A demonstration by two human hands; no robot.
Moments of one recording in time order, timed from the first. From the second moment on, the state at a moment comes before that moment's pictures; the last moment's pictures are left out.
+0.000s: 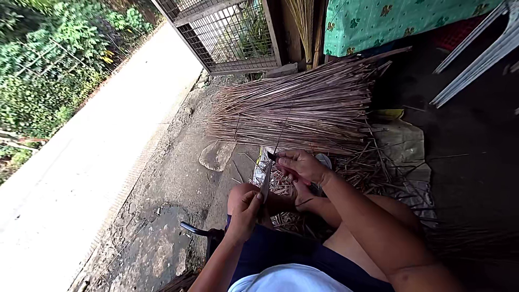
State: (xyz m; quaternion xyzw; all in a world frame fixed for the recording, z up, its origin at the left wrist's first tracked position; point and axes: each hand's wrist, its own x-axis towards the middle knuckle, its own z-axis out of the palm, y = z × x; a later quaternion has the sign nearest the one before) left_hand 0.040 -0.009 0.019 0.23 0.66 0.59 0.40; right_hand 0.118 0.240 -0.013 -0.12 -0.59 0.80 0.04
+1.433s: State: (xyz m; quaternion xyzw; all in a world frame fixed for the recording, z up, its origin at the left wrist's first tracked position) left_hand 0.047 0.015 0.021 0.14 0.53 0.68 0.49; right_hand 0.129 0.210 -0.006 0.03 -0.59 0.81 -0.04
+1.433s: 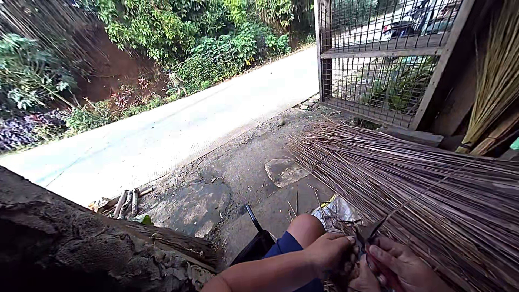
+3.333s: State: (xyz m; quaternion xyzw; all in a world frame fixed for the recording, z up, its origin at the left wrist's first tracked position) left_hand 0.059 0.023 0.036 0.15 0.50 0.70 0.49; right_hand 0.128 0.213 -0.004 0.01 -0.53 0.82 0.24
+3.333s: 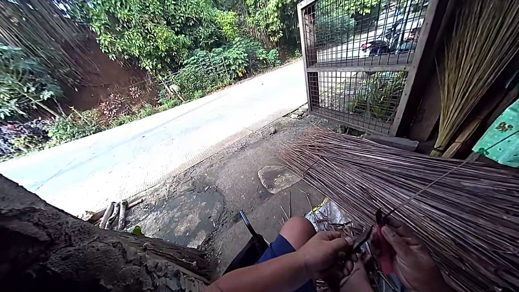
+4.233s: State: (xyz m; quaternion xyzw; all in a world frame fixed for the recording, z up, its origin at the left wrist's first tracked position) left_hand 0.051 0.023 0.039 0.38 0.65 0.62 0.21; right_hand 0.142 0.238 0.016 0.04 -0.60 0.79 0.08
